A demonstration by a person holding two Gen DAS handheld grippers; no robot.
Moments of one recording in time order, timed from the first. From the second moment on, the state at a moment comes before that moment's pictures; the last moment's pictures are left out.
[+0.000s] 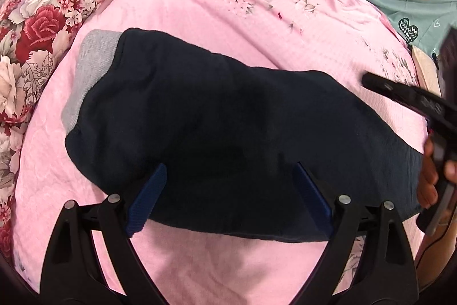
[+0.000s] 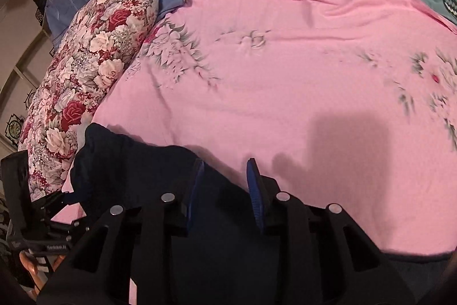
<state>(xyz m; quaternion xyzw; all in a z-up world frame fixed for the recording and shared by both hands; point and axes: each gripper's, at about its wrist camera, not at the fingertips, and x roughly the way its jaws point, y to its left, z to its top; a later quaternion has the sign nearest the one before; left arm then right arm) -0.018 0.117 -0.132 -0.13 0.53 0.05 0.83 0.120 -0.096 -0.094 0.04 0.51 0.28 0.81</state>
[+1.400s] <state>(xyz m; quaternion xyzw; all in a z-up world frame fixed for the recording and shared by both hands) 0.067 0.083 -0.138 -0.12 0.55 0.04 0.82 0.079 -0.065 -0.117 0.00 0.53 0.39 0.75</state>
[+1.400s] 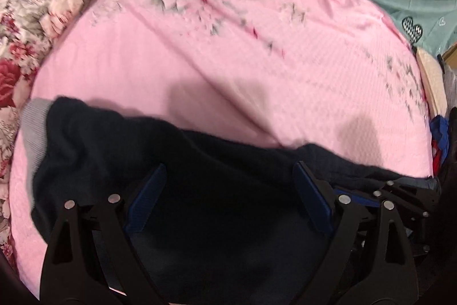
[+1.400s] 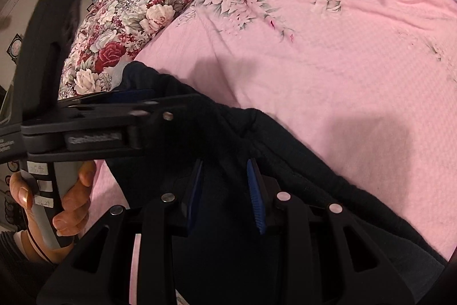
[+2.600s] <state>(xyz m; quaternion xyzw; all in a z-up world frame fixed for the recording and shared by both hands) 0.026 0.087 -0.141 -0.08 0.54 0.05 0.83 0.134 -0.057 -0.130 0.08 0.60 0.35 0.72</state>
